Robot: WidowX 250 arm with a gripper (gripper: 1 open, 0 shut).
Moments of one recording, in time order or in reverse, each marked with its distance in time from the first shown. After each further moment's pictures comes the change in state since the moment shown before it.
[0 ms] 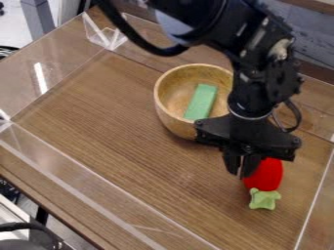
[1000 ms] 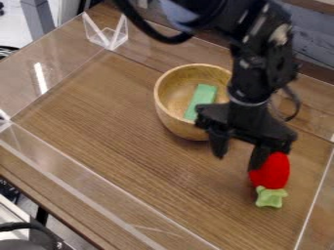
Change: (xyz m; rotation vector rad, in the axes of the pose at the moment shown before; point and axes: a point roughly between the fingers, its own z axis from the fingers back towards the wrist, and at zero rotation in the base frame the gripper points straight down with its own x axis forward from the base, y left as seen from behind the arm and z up) arm 0.011 0.002 0.011 0.014 0.005 -0.135
